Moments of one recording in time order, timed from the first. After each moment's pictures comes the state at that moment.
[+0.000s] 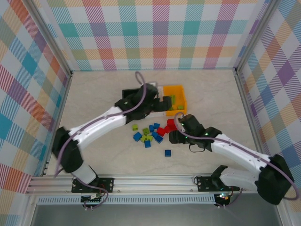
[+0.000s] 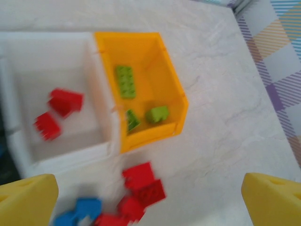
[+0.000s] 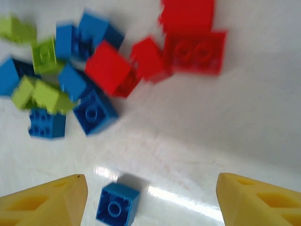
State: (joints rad) left arm -0.82 1.51 1.31 -0.46 -0.18 -0.67; right arm 0.77 1.15 0.68 -0.54 -0.02 0.56
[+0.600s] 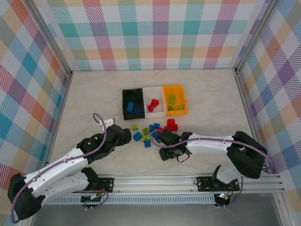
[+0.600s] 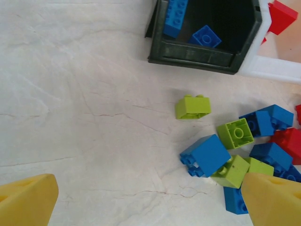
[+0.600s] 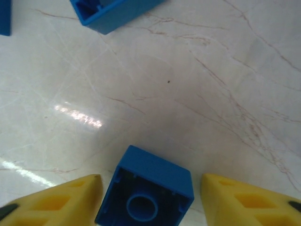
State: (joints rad) left arm -0.82 0.84 0.61 -0.67 -0.47 -0.88; right arm 1.03 1.49 0.74 -0.55 0.04 0.62
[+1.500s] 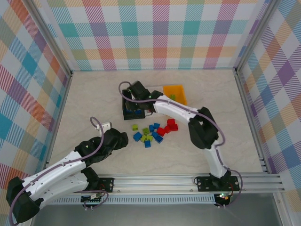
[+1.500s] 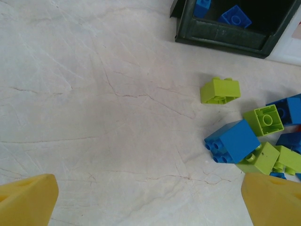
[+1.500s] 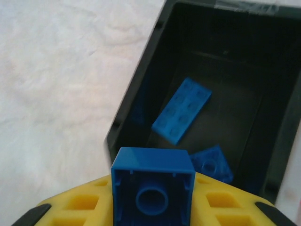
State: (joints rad) left arm -0.82 0.80 0.57 -0.74 -0.46 -0.92; right arm 0.84 2.19 1.90 -0.56 0.02 0.40
